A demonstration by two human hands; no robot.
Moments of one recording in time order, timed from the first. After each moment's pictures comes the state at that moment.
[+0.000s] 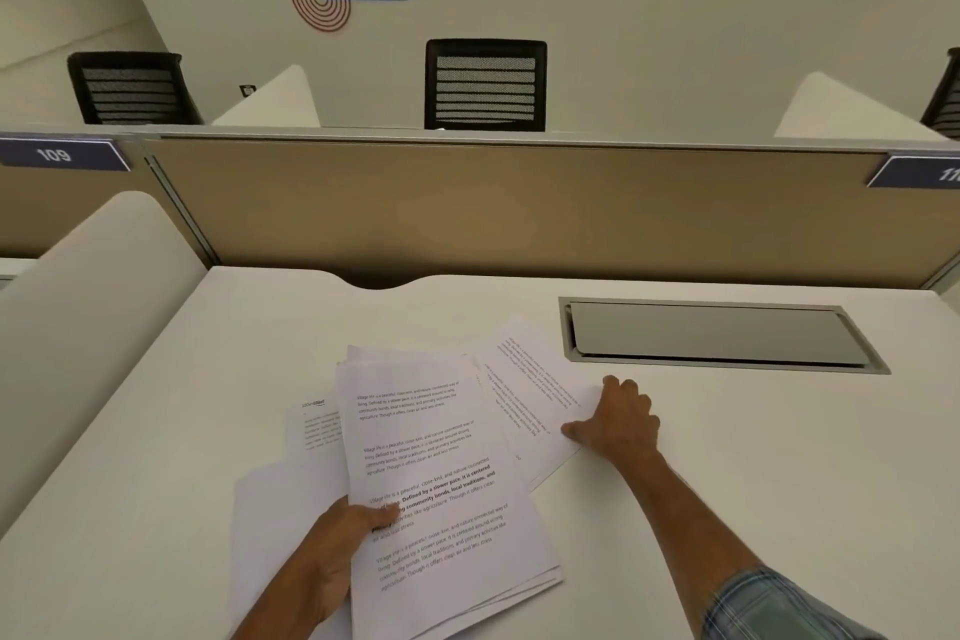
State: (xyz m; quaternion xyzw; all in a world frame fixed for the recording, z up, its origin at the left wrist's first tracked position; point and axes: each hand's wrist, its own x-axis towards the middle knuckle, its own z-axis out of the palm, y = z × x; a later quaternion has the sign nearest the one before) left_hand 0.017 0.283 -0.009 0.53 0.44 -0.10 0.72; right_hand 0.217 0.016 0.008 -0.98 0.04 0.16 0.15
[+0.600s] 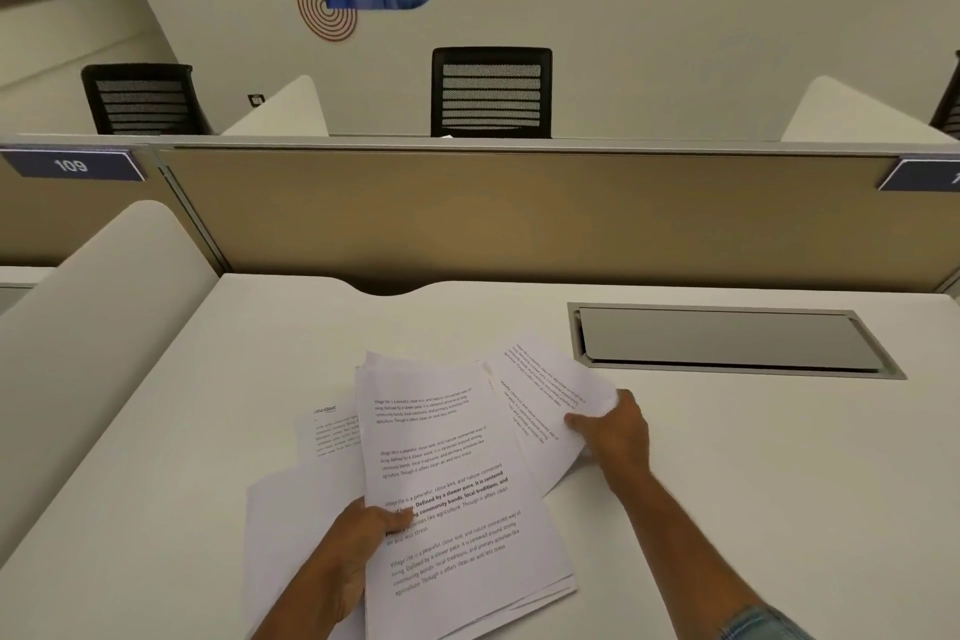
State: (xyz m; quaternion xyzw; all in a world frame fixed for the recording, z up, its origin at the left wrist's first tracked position) left_hand 0.024 0.284 -0.009 0.56 0.43 -0.11 0.69; right_hand 0.199 0.034 0.001 -0.83 0.19 0.10 0.51
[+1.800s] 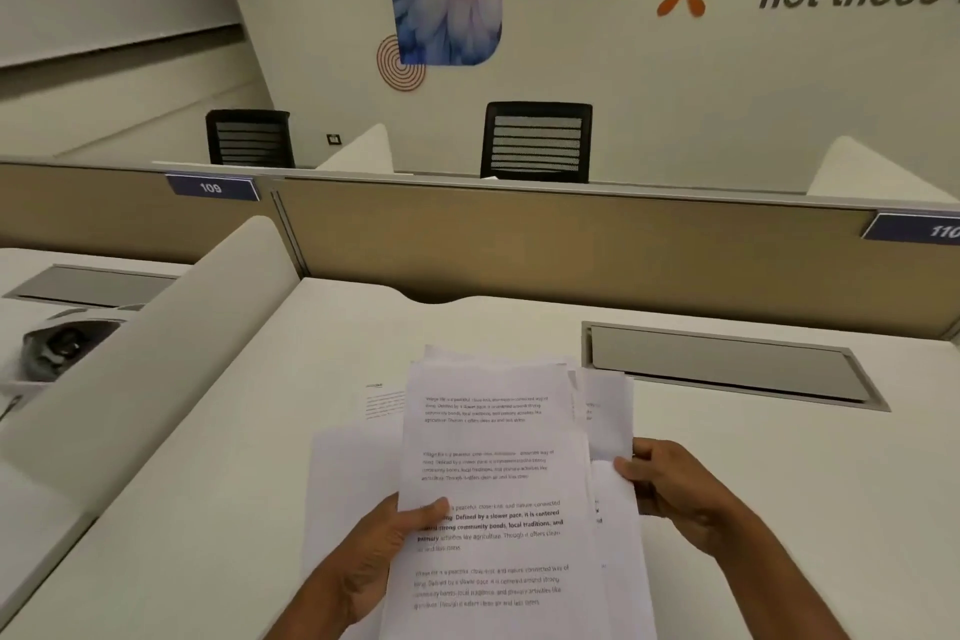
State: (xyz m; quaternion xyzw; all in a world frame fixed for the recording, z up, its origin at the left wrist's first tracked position) left_hand -0.074 0.217 0.084 0.52 0.30 -0.10 0.79; right_hand 0.110 -0.074 0.102 -0.74 0.00 0.36 0.58
